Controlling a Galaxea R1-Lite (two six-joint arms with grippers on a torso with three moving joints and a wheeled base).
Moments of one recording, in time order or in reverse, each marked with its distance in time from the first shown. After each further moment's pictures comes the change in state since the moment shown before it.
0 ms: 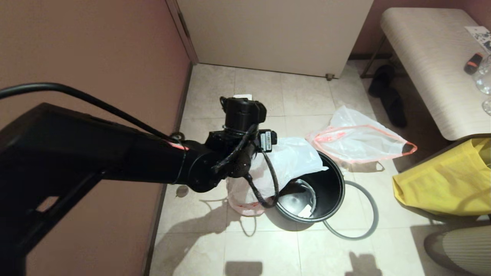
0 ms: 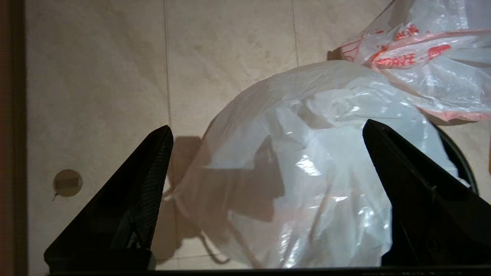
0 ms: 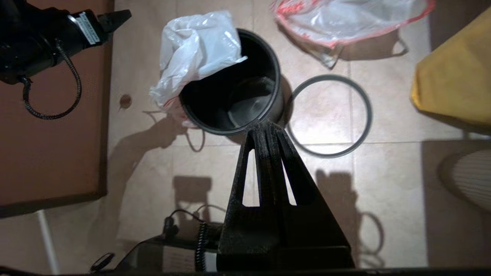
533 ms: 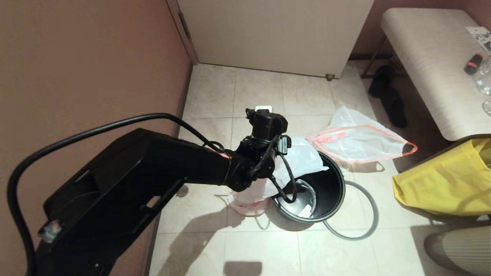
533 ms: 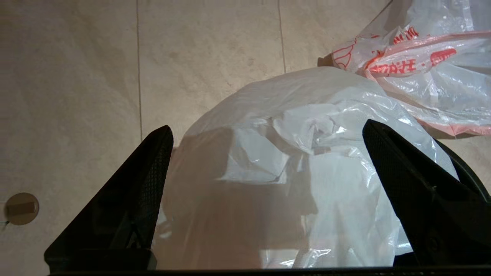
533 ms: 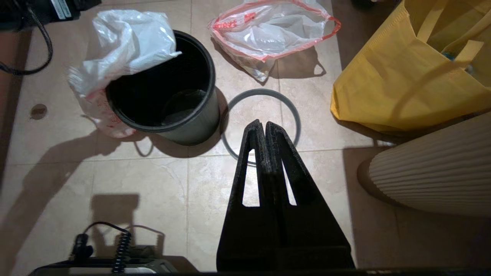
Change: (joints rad) left arm -0.019 0.267 -0.283 -0.026 0.001 0.026; right arm -0.005 -0.419 0.300 -0.015 -0.199 -0.147
